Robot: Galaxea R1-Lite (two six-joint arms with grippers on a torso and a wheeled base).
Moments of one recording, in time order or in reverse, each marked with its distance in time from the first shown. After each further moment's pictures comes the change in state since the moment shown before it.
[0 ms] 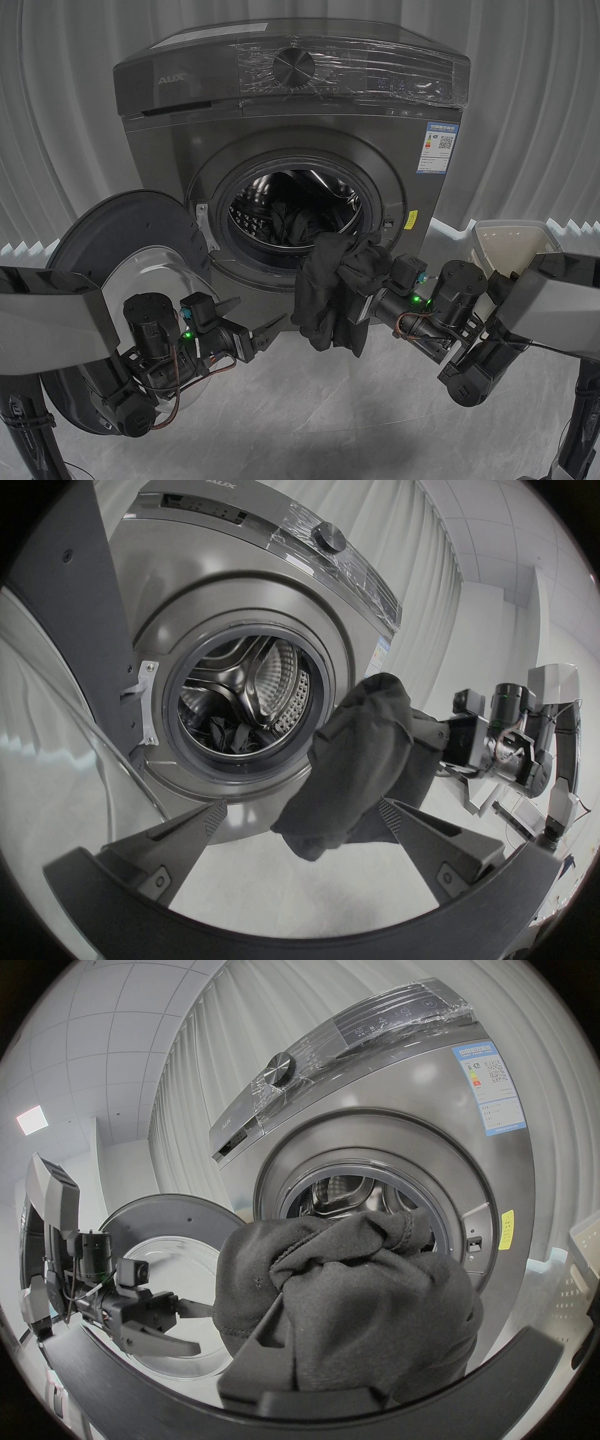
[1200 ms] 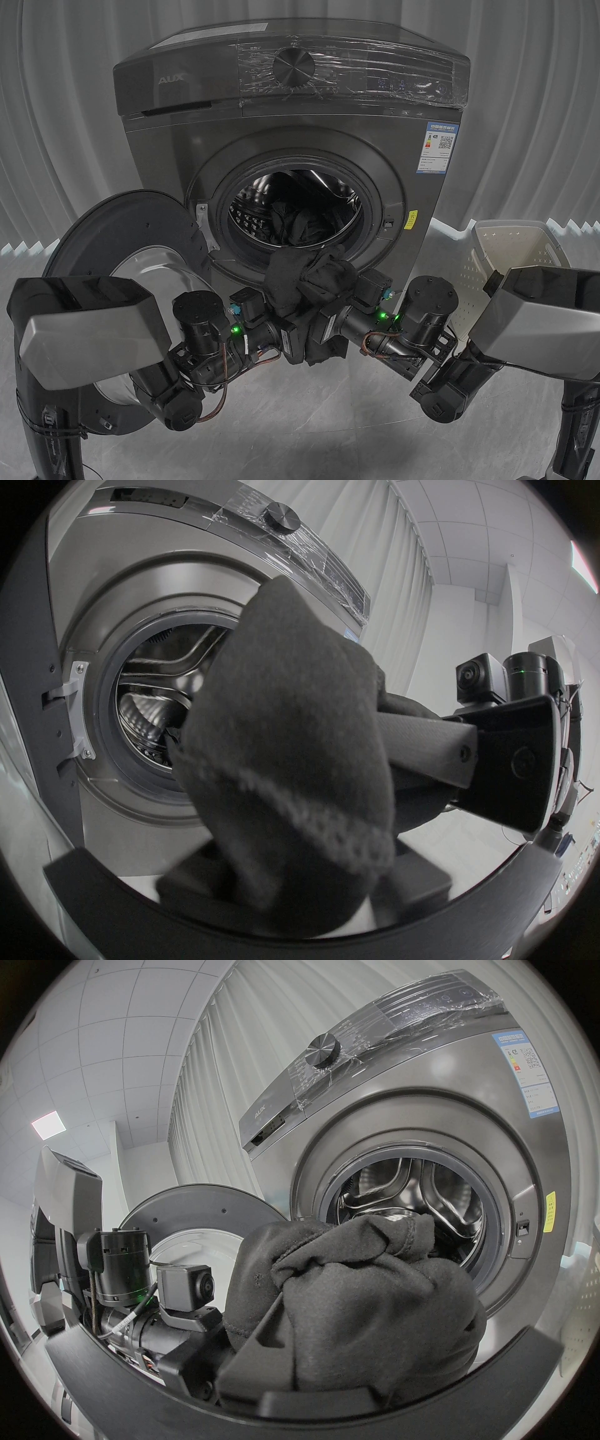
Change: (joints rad) left arm -0.102 0.145 -0.227 0.001 -0.012 0.034; right arm 0.114 0.064 -0.075 0.000 -0.002 0.001
